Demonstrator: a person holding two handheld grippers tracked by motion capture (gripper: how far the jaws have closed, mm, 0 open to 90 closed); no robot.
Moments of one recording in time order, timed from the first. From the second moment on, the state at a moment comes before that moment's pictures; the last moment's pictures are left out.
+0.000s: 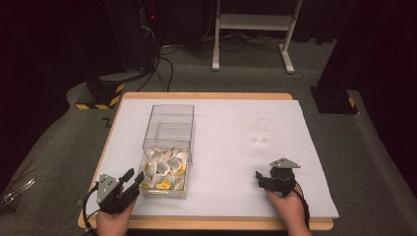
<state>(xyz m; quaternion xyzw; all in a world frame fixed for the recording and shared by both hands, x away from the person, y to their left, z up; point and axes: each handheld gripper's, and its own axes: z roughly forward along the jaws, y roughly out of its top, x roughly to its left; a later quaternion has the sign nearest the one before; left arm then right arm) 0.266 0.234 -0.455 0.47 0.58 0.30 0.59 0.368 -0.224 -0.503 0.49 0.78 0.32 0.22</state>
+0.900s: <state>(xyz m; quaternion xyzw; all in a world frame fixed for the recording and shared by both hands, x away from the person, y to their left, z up) 0.293 0.286 -0.468 0.47 0.60 0.33 0.55 0.350 -0.198 -0.479 0.45 0.78 0.37 0.23</state>
